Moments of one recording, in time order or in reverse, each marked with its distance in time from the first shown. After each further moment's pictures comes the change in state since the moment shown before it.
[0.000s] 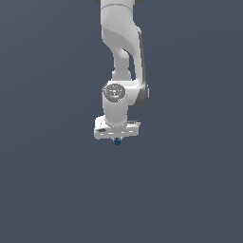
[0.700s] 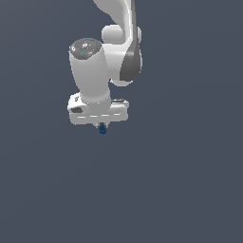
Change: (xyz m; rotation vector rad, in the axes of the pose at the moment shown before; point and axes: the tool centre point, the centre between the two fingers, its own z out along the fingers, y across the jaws) arm 0.013 0.058 -0.134 0.001 0.002 0.000
